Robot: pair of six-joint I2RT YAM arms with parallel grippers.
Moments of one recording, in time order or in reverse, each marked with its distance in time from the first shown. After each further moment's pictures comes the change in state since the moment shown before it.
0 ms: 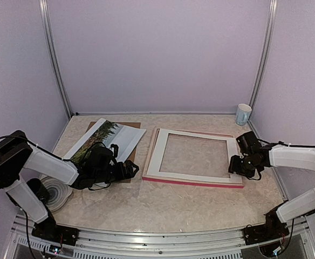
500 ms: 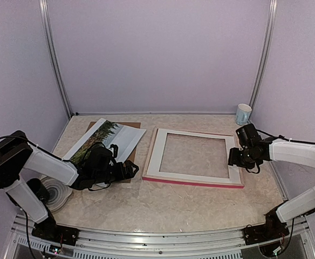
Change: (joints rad) left arm 0.000 0.000 -0.012 0.023 0.000 -0.001; right arm 0.001 0.016 0.094 -0.012 0.057 -0.099
